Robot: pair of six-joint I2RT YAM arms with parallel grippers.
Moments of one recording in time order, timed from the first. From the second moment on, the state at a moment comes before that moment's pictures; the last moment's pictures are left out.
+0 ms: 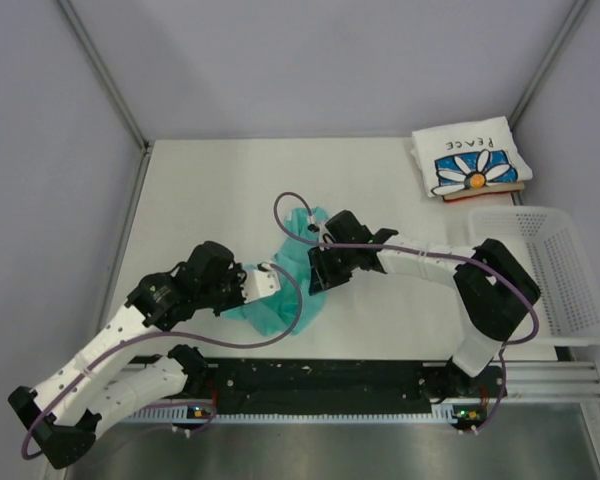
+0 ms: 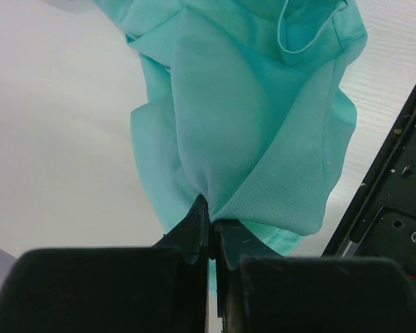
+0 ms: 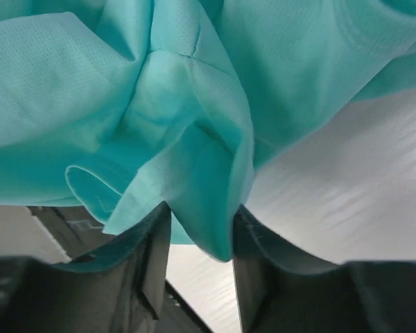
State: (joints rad) left arm -0.71 0.79 0.88 -0.98 0.06 0.66; right arm 0.79 1.68 1.04 -0.32 -0.36 0.38
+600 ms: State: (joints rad) left arm -0.65 0.90 1.09 -0.97 -0.29 0.64; right arm 0.69 1.34 1.38 -0.47 -0.19 0.28
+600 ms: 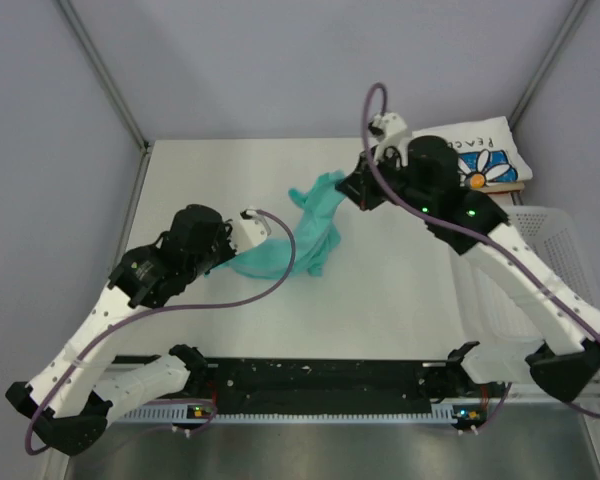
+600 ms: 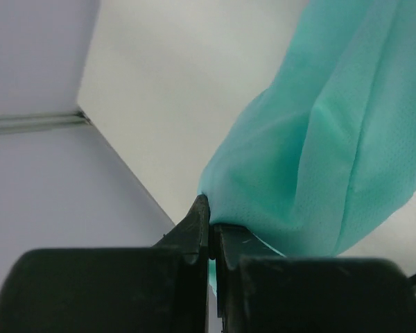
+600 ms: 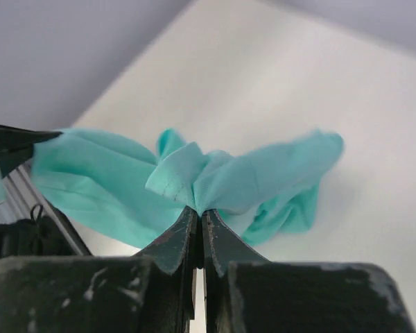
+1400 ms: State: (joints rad) left arm -0.65 0.92 1.45 -1.04 -0.12 0.60; right arm 0.66 1.10 1.74 -0.56 -0.16 0.06
